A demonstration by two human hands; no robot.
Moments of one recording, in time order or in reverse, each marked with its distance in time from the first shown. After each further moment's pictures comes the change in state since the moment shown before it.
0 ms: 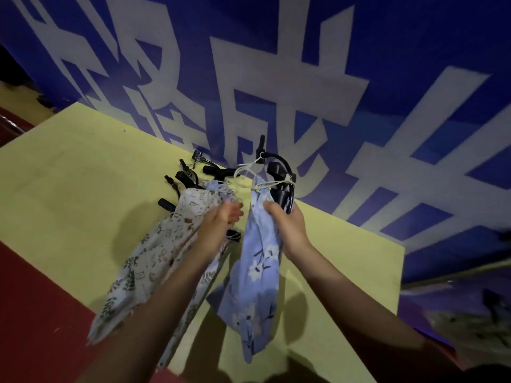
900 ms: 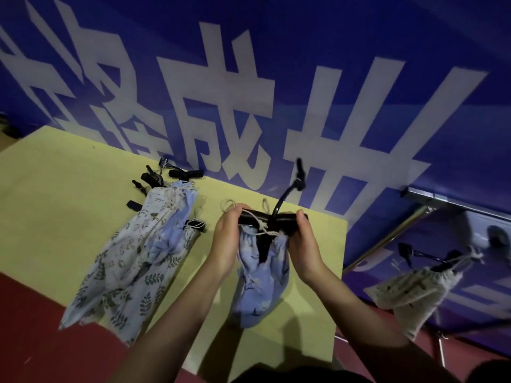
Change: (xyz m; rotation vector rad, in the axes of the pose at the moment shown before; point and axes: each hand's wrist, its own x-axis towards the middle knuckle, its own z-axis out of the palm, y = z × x) left_hand -0.134 0.036 0.108 -0.325 -0.055 0.091; right_hand -0.140 -0.017 -0.127 0.296 -0.105 -0.125
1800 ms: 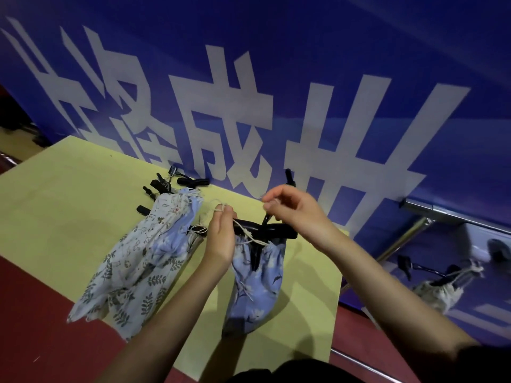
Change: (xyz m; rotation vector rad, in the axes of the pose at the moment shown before) left_hand -0.014 0.014 0.008 0.199 0.206 0.160; right_hand 0.007 -0.094 0.014 -0.620 -0.292 -0.152
